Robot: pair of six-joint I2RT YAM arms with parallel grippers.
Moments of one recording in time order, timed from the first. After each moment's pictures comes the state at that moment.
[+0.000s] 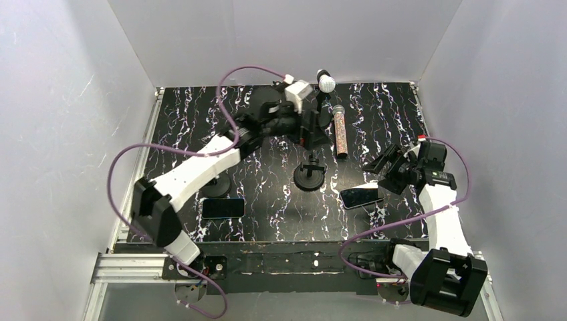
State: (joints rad) left arm -0.71 1.54 1.42 -0.21 0.46 -0.33; right arm -0.19 1.02 0.73 -0.62 -0.55 0.53
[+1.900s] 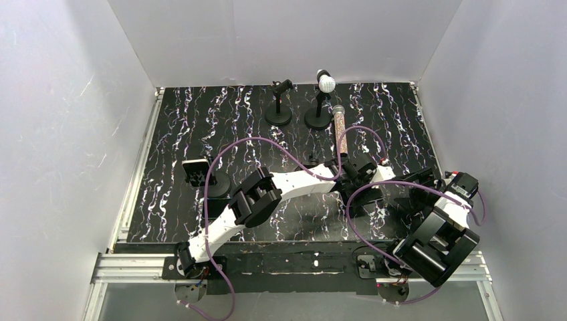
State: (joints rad) left arm -1.14 2.42 2.01 -0.50 0.09 0.16; right arm -0.73 1.19 0.53 -0.46 -0.76 0.52
